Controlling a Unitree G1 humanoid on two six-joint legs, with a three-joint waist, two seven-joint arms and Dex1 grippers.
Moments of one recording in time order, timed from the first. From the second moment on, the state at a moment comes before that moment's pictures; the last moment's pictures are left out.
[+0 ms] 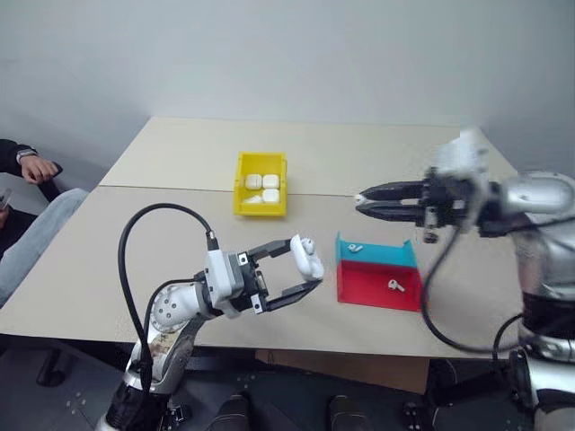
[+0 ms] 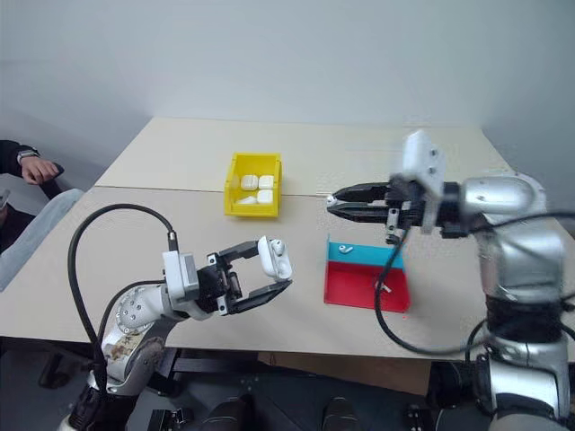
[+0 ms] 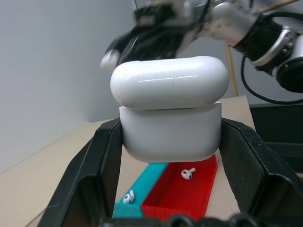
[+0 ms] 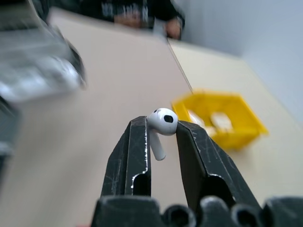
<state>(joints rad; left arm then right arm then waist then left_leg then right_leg) -0.24 0.38 -0.14 -0.34 -0.43 -0.07 -0.92 -0.67 -0.70 -0.29 -0.41 0.58 0.72 1.21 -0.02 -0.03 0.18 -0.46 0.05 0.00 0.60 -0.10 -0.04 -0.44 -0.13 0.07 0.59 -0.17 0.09</state>
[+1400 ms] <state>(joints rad) -0.32 0.32 -0.14 -0.34 -0.53 0.00 -0.94 -0.35 -0.63 -0.20 -0.64 1.09 0.71 0.78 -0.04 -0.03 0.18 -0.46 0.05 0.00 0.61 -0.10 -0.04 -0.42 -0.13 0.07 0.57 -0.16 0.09</state>
